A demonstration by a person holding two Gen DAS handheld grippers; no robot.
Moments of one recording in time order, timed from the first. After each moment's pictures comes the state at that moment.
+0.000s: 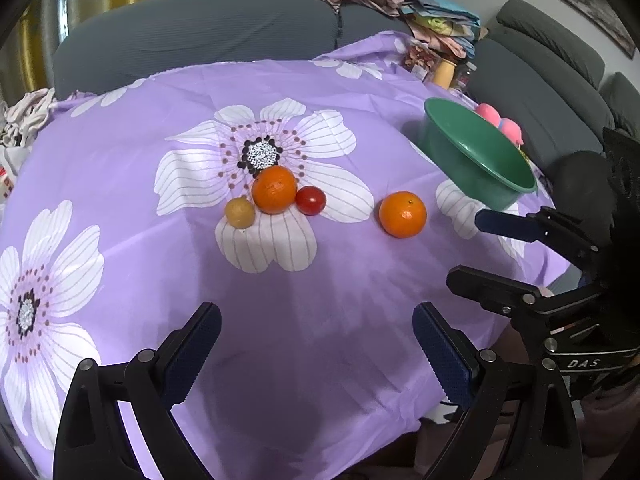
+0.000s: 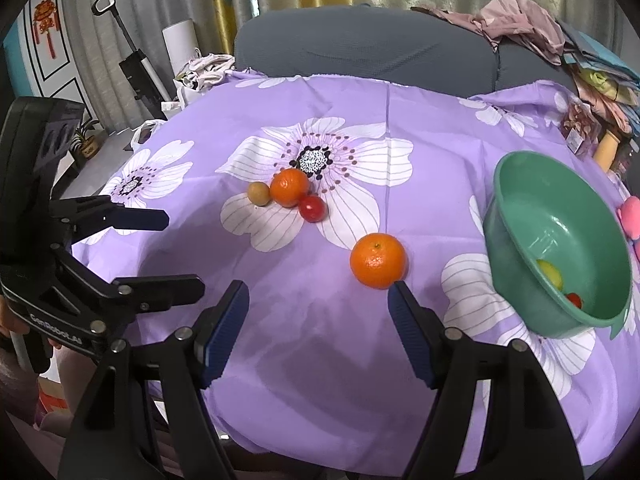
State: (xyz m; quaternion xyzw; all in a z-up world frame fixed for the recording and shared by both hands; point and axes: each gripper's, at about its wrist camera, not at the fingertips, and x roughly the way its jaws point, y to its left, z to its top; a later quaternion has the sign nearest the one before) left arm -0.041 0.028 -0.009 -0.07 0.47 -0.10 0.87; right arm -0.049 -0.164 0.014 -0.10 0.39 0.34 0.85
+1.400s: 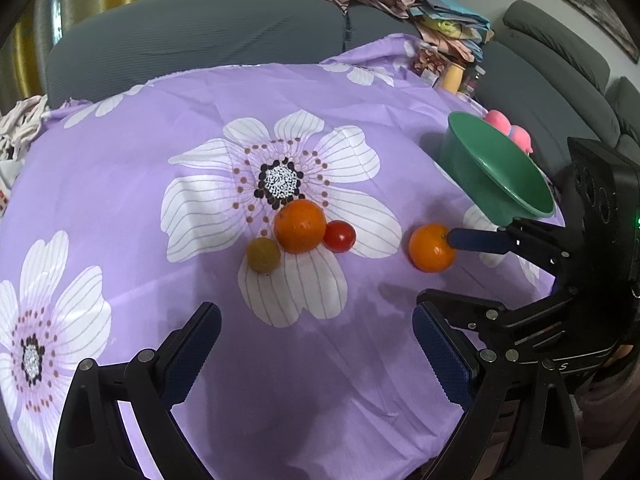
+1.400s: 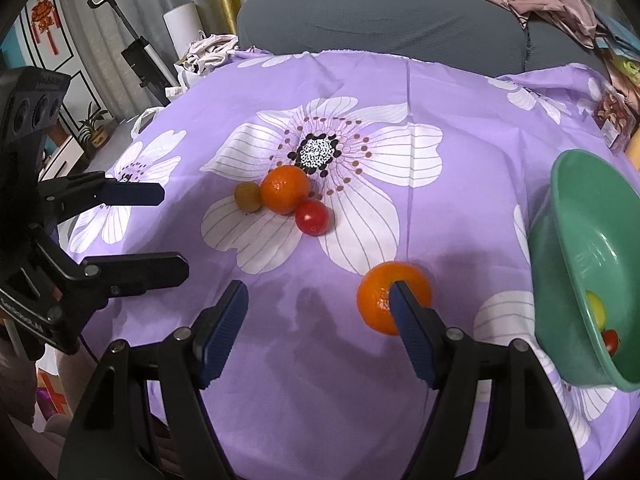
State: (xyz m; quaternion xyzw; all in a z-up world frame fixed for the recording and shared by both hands) left arm 0.000 0.048 -0.011 -0.06 0.48 -0.11 0.87; right arm 0.002 -0.137 -0.009 -0.10 0.43 0.37 0.82
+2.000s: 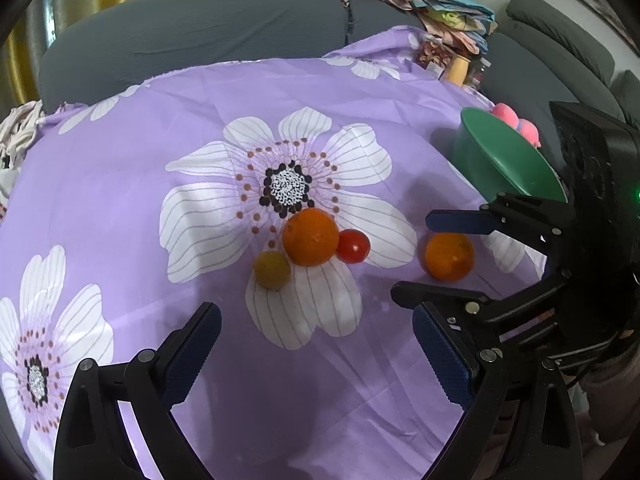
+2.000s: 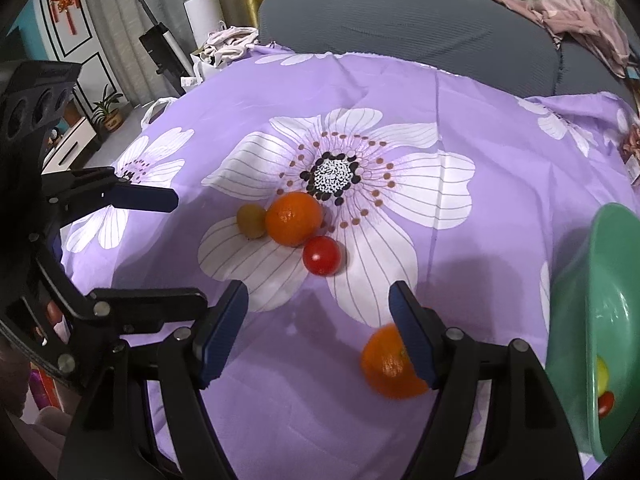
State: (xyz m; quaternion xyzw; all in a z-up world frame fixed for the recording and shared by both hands) left arm 0.020 0.050 -0.015 -0.05 0.49 -0.11 0.86; right arm 0.029 -0.111 -0.010 -0.13 0.42 0.40 0.80
